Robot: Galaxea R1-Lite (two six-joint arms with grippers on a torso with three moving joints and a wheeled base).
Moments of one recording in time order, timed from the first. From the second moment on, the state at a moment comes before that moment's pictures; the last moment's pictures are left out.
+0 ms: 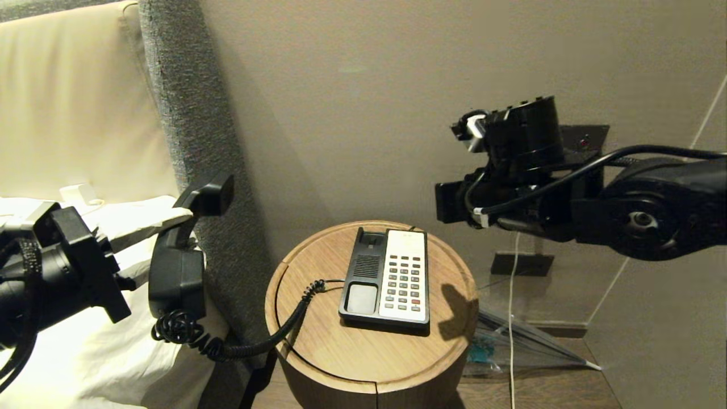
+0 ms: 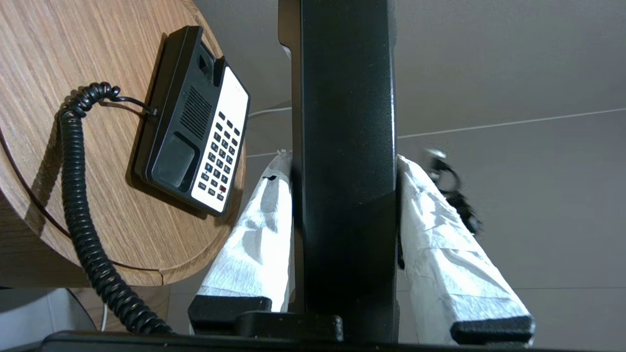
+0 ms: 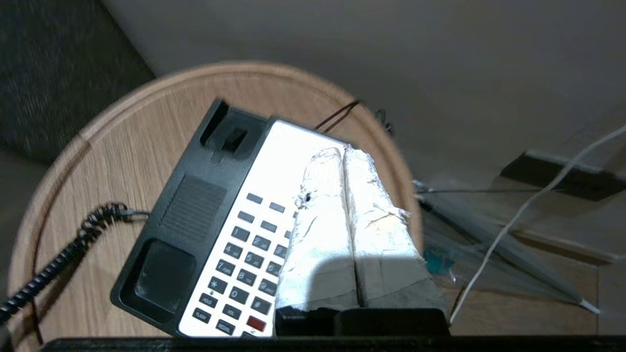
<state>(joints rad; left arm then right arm) -0.02 1.17 -0.46 -0.66 -0.61 -1.26 0.64 1.84 -1.29 -0.10 -0.36 0.18</state>
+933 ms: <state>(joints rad) -0.02 1.20 -0.43 -0.74 -0.61 -1.27 0.74 2.10 -1.23 -0.26 -0.37 0.27</state>
